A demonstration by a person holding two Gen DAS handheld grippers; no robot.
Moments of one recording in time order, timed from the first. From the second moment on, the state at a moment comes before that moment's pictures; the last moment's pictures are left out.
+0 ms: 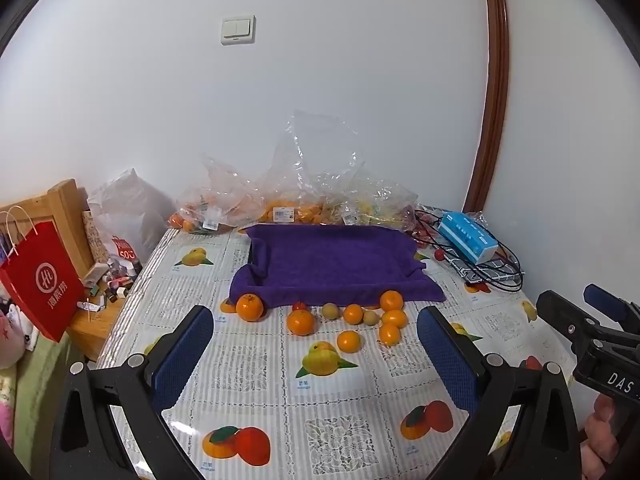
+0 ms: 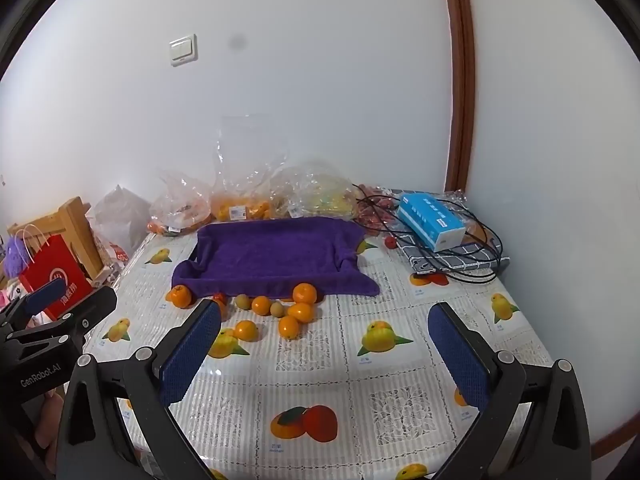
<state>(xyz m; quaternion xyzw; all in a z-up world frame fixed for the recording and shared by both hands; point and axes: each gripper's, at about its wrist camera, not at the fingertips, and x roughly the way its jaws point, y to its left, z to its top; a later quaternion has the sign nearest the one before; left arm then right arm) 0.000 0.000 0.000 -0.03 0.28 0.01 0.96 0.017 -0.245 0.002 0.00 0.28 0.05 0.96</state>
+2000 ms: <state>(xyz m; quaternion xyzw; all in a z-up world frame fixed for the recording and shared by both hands) -0.005 0.006 -0.002 -0.03 0.25 0.01 0.97 0.013 -0.231 0.003 0.00 0.28 0.06 0.96</state>
